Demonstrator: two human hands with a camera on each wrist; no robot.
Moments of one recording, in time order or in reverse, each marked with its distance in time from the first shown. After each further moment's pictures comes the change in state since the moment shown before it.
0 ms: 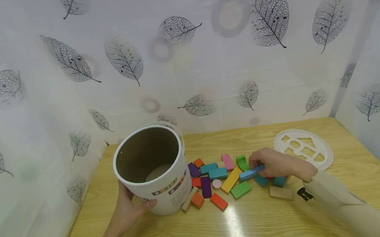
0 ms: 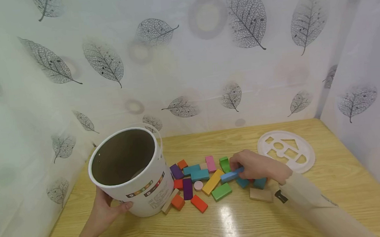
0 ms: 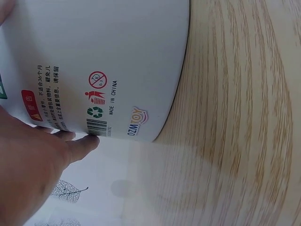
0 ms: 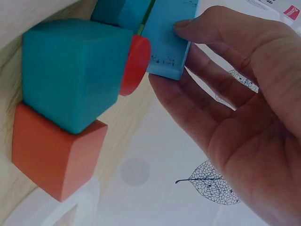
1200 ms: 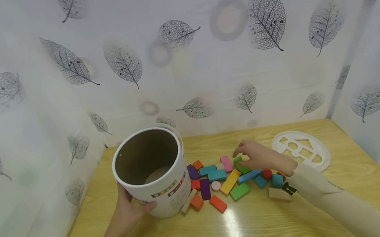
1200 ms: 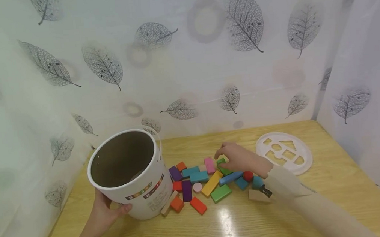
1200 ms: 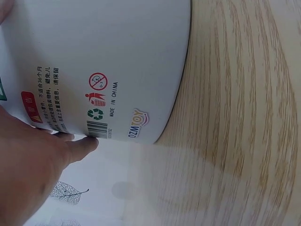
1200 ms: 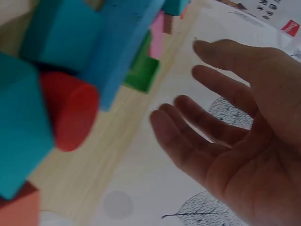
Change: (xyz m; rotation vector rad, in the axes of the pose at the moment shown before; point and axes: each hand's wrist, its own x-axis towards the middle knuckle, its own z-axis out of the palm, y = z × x) left_hand 0.000 0.002 0.002 0.016 0.021 0.012; right_hand 0.037 -0.024 -0.005 -0.132 0.147 -0.010
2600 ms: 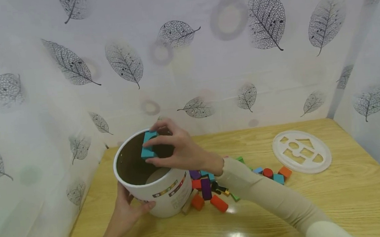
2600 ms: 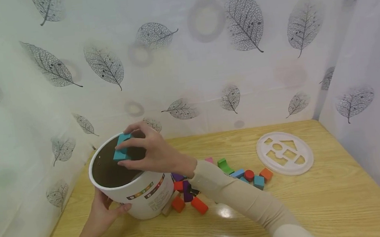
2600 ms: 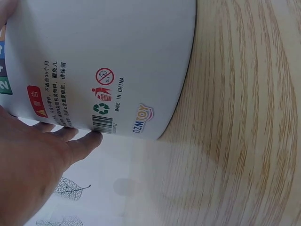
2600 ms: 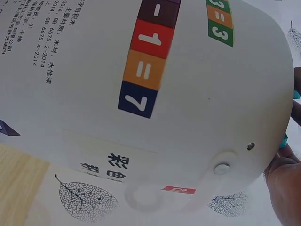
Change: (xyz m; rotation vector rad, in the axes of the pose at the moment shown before) left_hand 0.000 -0.004 -0.007 -0.009 -0.031 0.005; right_hand 0.128 -0.176 -0.004 0.374 0.583 -0.644
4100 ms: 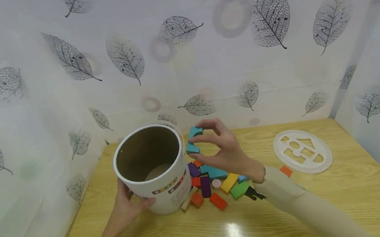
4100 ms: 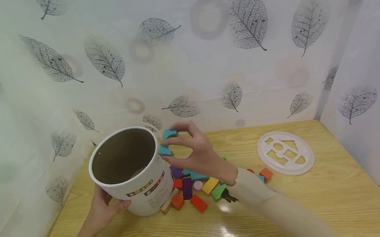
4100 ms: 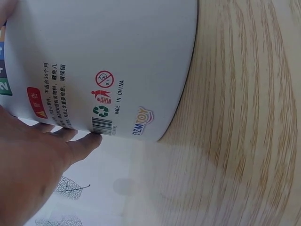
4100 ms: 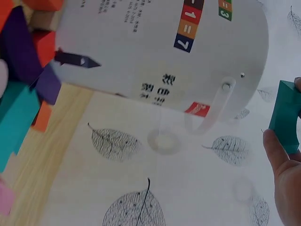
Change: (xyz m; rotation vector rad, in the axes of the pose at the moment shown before) left_hand 0.000 0.000 0.001 -0.032 0.016 -0.010; right_hand -0.069 0.003 -0.055 -0.141 0.254 -0.078
